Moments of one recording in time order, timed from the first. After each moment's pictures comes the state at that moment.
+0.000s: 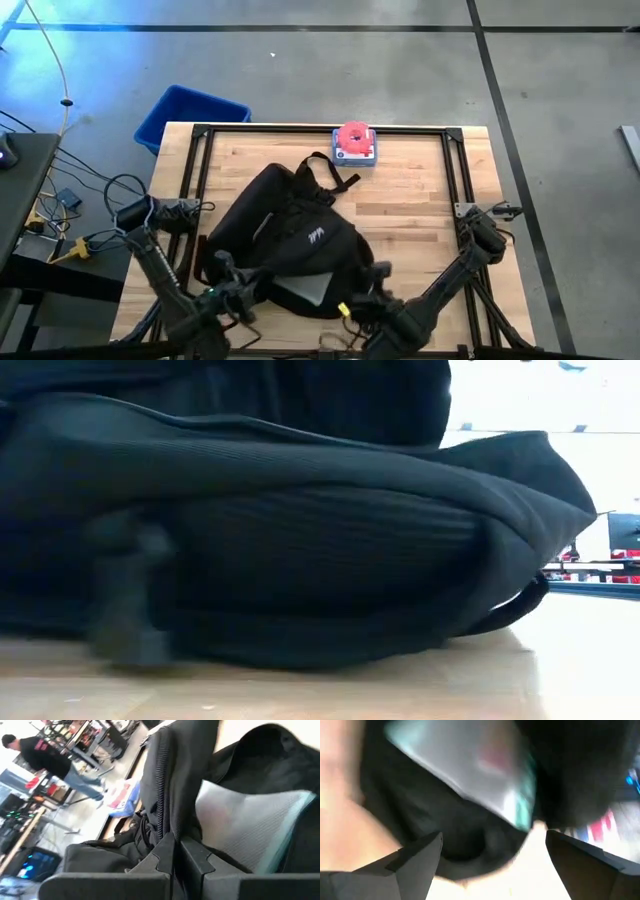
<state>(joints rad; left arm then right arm) -1.00 1.86 1.59 -1.57 -1.16 -1.18 0.77 2.16 1.97 -1.52 0.73 0.79</state>
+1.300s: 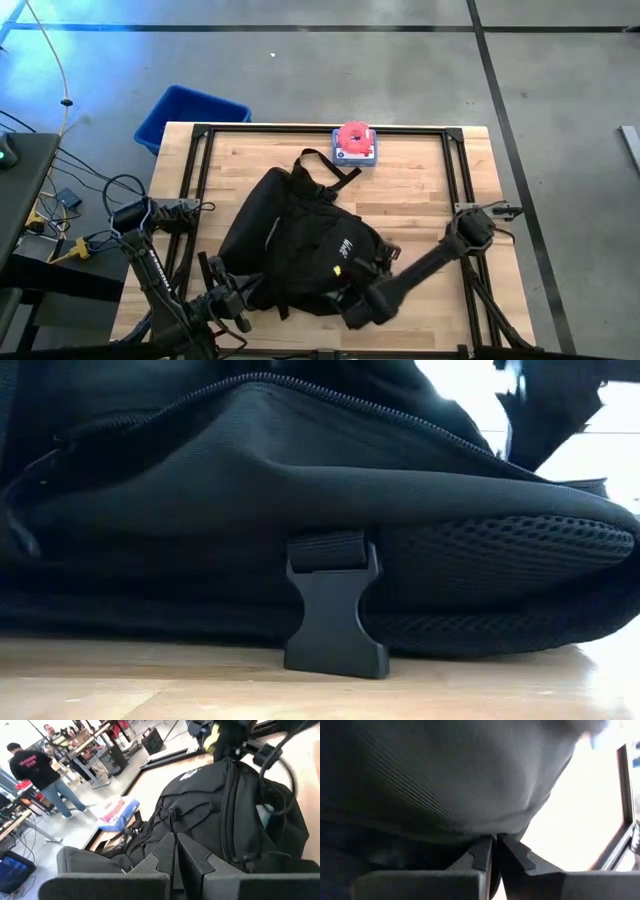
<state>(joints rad) -1.05 1.86 1.58 -1.57 -1.28 -1.35 0.63 2.17 1.84 -1.57 0.51 1.11</state>
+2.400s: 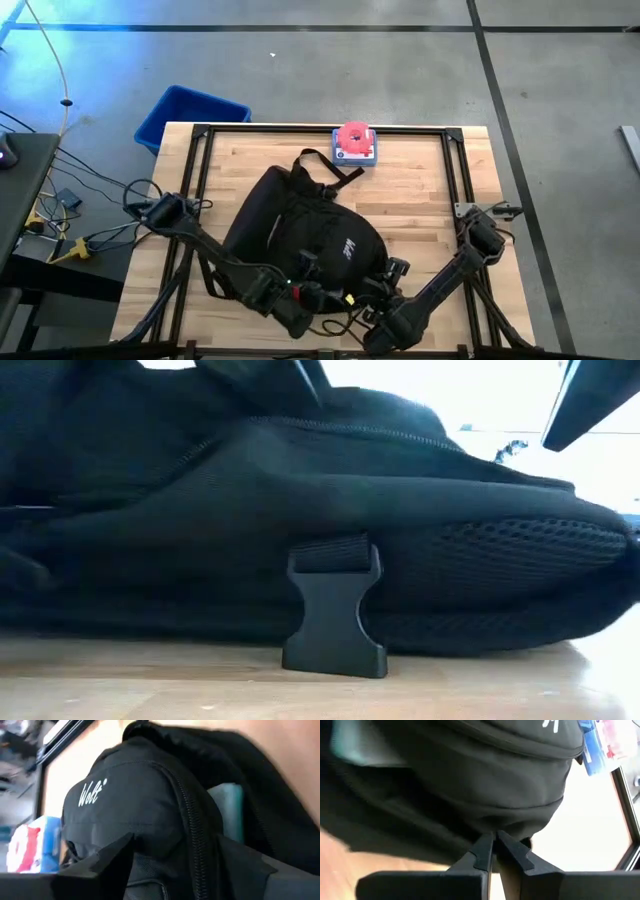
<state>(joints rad) -0.61 2.00 1.59 -0.68 -0.75 -0.05 0.77 2.17 1.85 -1.57 0.59 1.18</state>
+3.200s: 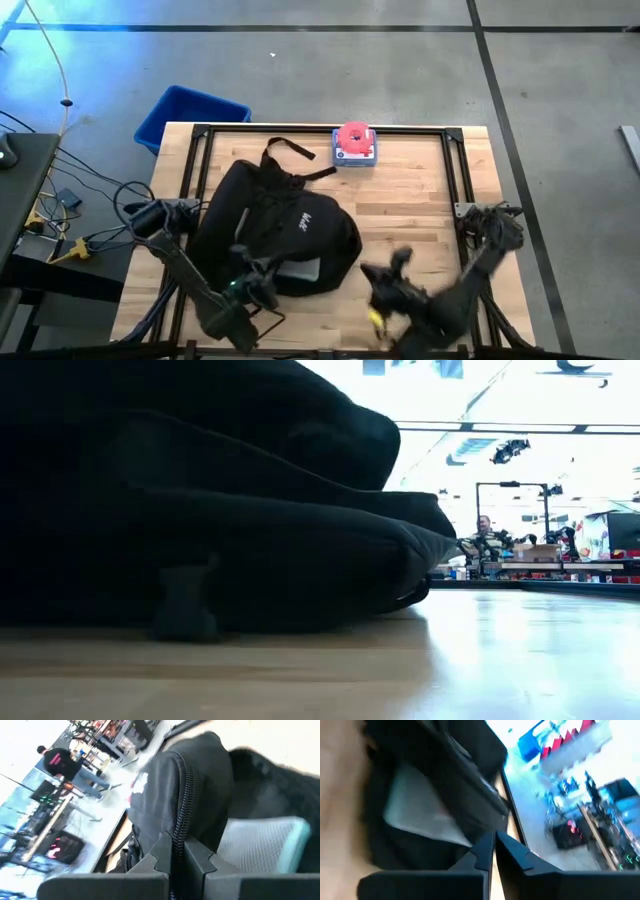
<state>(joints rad) -0.86 1.96 1.58 -1.57 -1.23 -1.25 0.77 1.98 2.09 -1.57 1.06 0.61</state>
